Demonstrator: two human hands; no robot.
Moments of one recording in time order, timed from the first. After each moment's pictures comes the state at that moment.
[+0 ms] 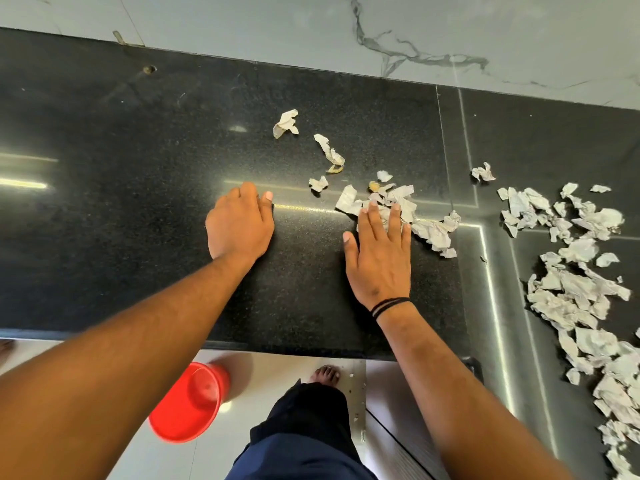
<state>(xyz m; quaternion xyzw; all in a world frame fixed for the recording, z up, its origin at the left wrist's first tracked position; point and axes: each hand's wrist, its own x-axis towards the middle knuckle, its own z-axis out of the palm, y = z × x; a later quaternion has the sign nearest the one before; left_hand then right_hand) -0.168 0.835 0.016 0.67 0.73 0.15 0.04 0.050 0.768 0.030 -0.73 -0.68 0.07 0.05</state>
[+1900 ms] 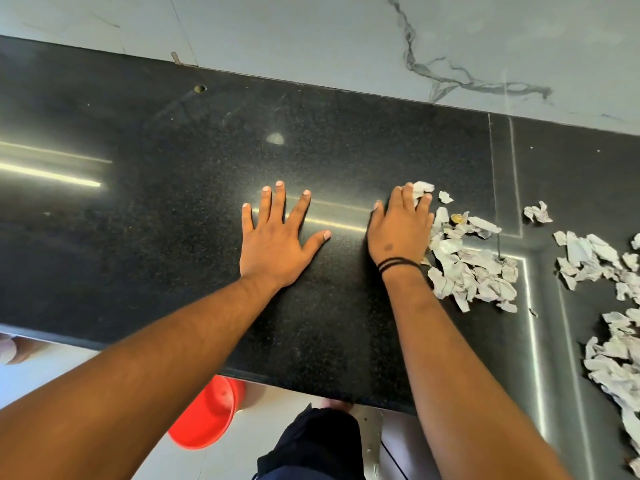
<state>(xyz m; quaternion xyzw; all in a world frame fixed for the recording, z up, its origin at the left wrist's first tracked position) -0.170 0.848 0.007 0.72 0.69 0.04 0.05 0.030 0.884 0.018 -0.78 -0.61 0.10 0.09</state>
